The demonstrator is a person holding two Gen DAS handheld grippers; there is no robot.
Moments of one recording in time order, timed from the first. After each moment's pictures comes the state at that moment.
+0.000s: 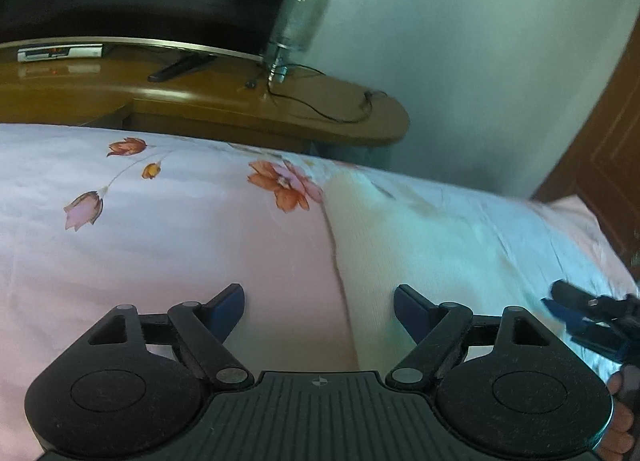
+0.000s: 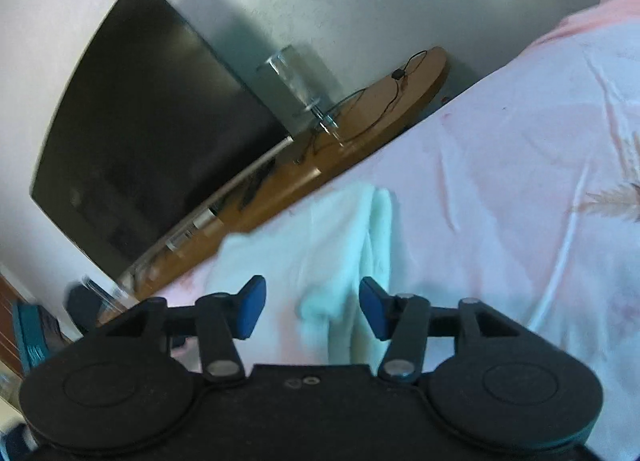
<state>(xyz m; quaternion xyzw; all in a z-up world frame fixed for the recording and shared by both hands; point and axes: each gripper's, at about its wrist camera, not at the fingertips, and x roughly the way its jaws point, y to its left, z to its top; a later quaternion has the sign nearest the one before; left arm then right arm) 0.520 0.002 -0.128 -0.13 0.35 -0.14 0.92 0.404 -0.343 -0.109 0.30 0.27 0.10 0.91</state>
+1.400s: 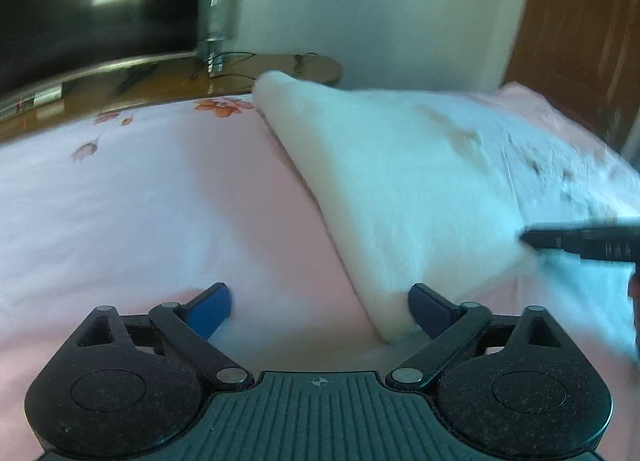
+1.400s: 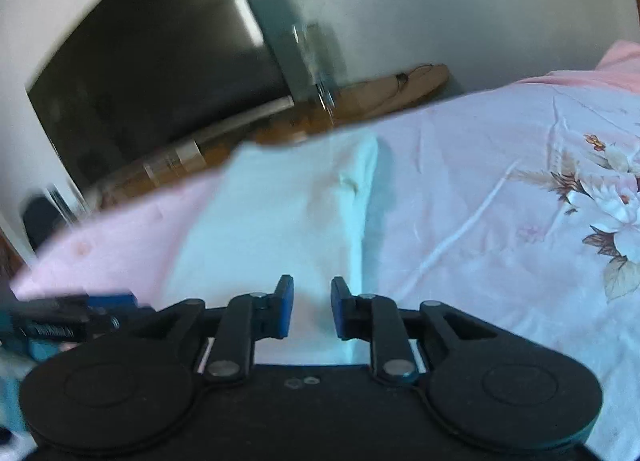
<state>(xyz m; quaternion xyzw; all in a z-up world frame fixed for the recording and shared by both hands) 0.376 -0.012 -0.160 0.03 0.34 -0.21 0.92 0.303 -0.288 -0.117 0.08 0.36 0.04 0.93</state>
